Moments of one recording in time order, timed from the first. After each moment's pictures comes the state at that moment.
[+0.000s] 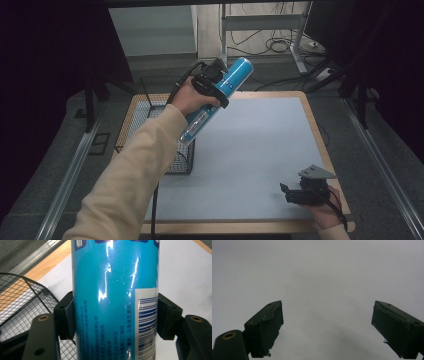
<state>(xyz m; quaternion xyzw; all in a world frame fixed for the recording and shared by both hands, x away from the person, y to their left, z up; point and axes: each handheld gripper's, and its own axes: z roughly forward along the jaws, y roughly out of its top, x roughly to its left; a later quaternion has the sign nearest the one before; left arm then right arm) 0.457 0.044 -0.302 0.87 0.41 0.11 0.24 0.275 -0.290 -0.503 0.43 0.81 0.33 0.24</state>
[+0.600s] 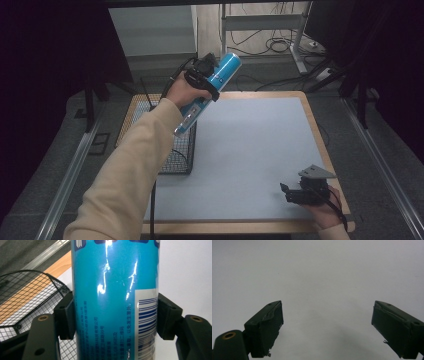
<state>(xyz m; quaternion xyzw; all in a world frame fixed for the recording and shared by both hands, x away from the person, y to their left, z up) 0.484 0.066 -0.309 0.87 0.44 0.13 0.21 0.276 -0.290 -0.504 0.43 0.80 0.33 0.24</state>
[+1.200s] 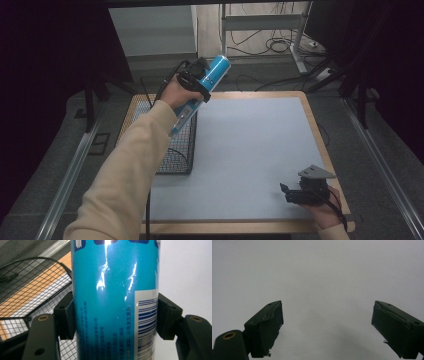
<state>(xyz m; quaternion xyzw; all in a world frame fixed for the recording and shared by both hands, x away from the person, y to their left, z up) 0.494 0.089 -0.330 0.86 0.46 0.15 0.19 0.276 -0.290 -0.505 0.43 0.81 0.32 0.24</state>
